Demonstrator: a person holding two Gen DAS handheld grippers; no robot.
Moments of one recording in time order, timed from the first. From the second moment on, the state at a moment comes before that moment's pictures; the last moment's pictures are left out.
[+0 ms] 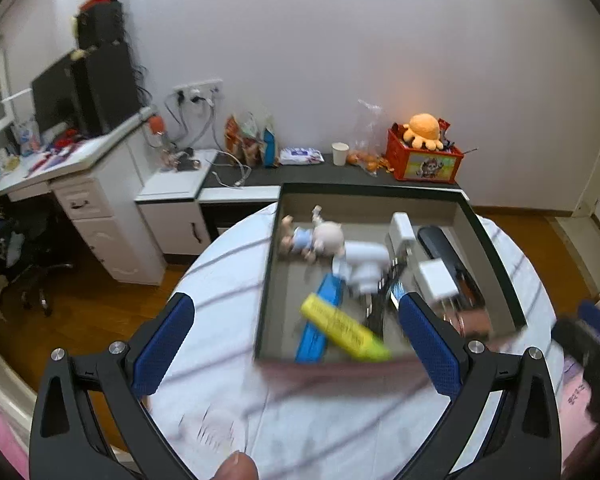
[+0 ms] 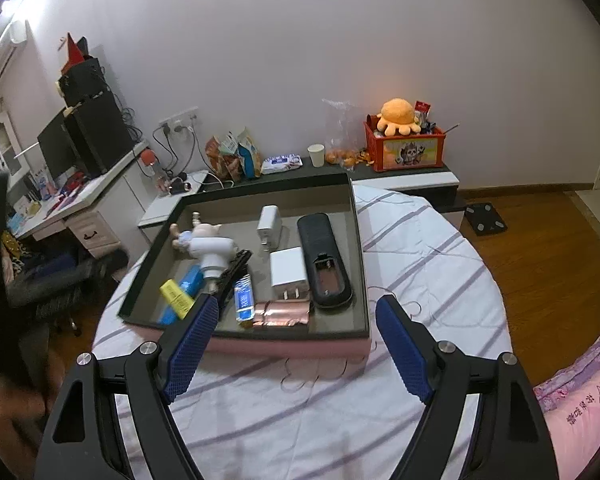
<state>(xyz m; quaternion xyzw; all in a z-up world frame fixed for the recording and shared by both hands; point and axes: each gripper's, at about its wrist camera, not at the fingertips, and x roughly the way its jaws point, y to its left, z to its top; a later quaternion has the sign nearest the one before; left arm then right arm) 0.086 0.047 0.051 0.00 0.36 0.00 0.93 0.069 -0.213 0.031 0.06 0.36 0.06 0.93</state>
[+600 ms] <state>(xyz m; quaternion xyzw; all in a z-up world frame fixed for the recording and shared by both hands) -0.080 0.040 0.088 0.02 0.32 0.03 0.95 -0.054 -0.186 0.063 0.02 0.32 0.07 0.94</state>
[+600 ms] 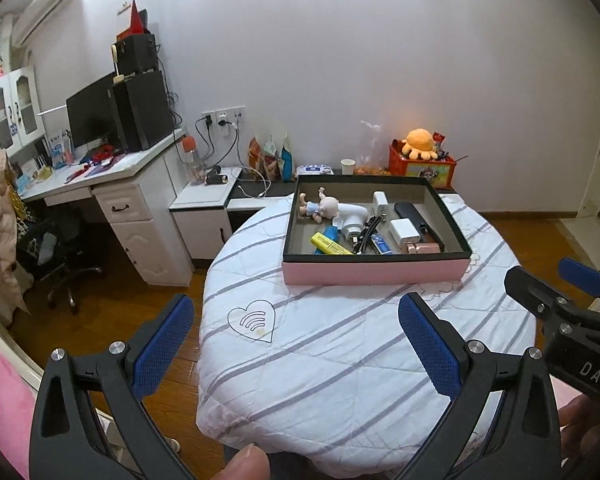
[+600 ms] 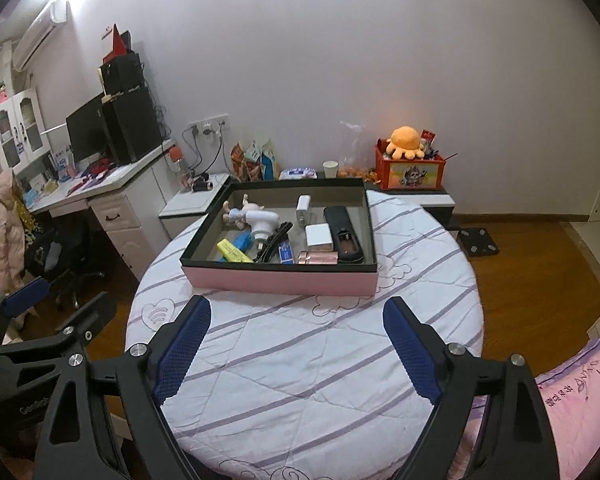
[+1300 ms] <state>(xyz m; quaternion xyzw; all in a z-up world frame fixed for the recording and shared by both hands) -0.092 0.042 0.101 0.00 0.32 0.02 0.95 -0.073 -0.193 0.075 0.03 0.31 0.07 0.95</state>
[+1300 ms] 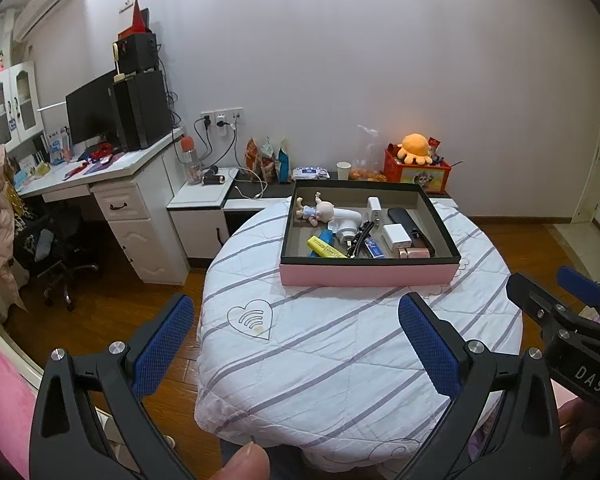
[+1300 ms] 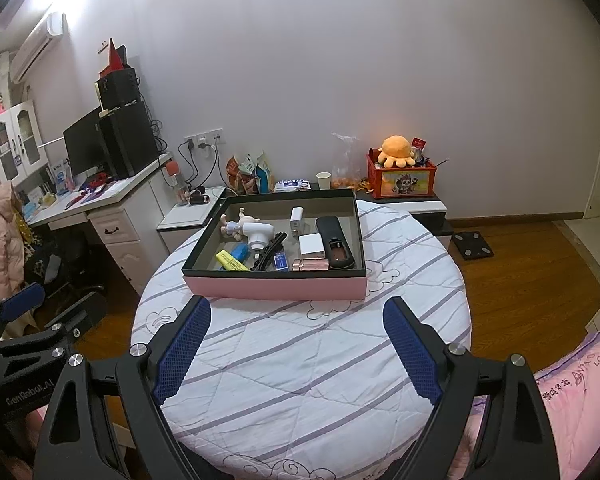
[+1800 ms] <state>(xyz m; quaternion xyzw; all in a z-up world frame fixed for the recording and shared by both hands) -0.090 0.039 0.101 0.01 0.32 0.02 0.95 -0.073 -0.191 0.075 0.03 0.31 0.07 0.95</state>
